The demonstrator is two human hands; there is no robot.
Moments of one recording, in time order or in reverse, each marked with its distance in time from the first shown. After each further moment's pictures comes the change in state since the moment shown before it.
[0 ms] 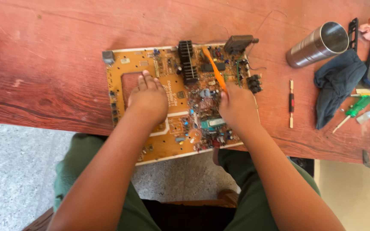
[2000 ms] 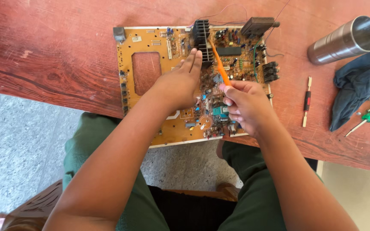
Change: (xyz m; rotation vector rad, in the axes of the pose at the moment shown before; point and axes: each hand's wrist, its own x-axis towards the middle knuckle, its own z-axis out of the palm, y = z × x) left_hand -0.002 0.025 -0.007 -0.406 0.172 0.229; right_hand -0.009 -0.027 -0.031 1.188 -0.489 0.631
